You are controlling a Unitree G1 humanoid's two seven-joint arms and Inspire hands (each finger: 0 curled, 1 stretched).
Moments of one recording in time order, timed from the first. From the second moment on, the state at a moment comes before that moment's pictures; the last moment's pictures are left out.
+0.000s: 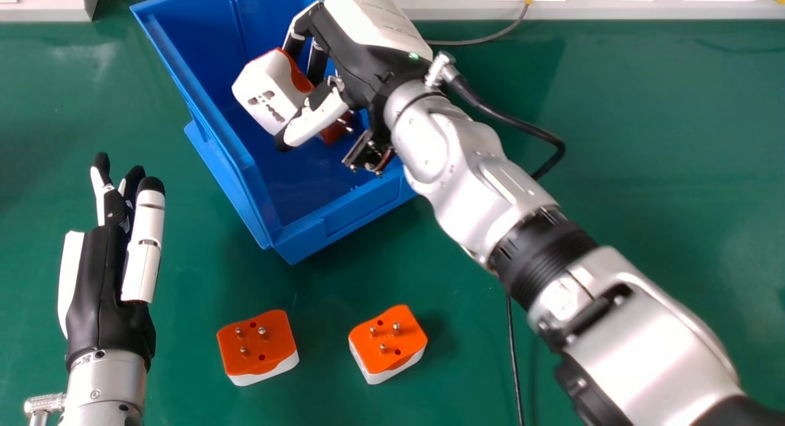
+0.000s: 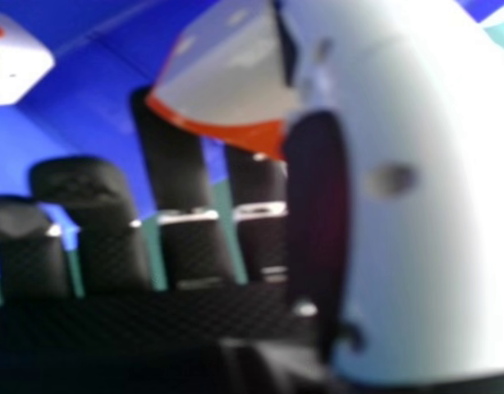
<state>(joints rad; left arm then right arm) 0.24 0.12 0.22 -0.21 -0.05 0.04 0.01 -1.10 0.13 0.40 1.01 -0.62 0.12 -0.08</state>
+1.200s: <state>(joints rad) 0.26 0.09 0.20 -0.25 -0.02 0.06 0.04 -1.23 0.16 0.41 1.22 -0.51 0.15 -0.06</state>
